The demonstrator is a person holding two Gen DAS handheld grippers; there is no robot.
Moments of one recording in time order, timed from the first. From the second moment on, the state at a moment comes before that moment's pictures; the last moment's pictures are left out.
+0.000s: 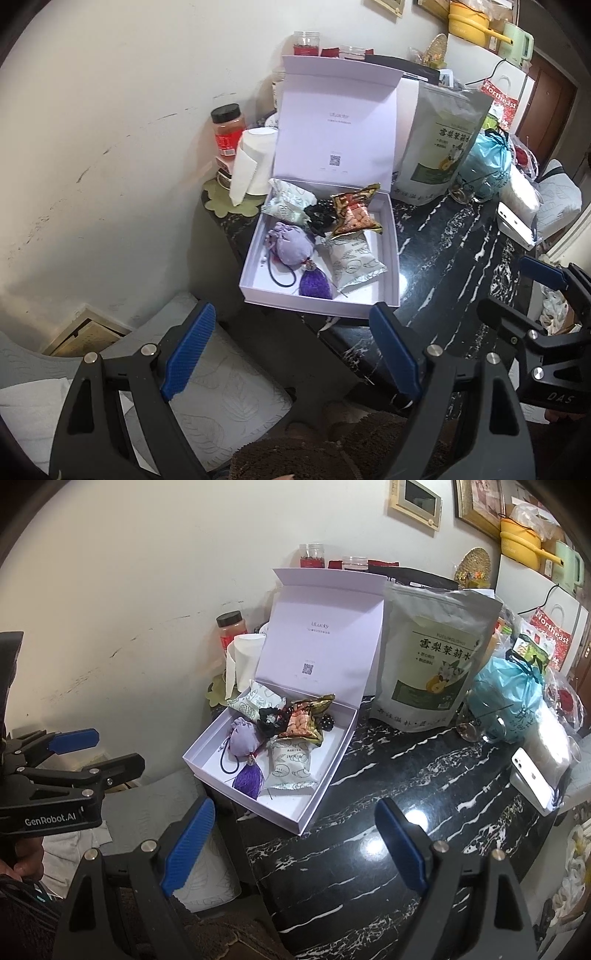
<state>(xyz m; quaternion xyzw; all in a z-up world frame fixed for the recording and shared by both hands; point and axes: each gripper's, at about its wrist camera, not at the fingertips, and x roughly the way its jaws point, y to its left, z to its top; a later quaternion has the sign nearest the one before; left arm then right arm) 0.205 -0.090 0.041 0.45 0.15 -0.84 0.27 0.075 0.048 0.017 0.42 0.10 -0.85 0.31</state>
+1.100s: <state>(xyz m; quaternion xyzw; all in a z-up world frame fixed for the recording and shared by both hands) 0.212 -0.085 0.042 0.45 0.14 -0.84 0.28 0.084 0.046 0.020 0.41 0.11 -0.85 0.31</state>
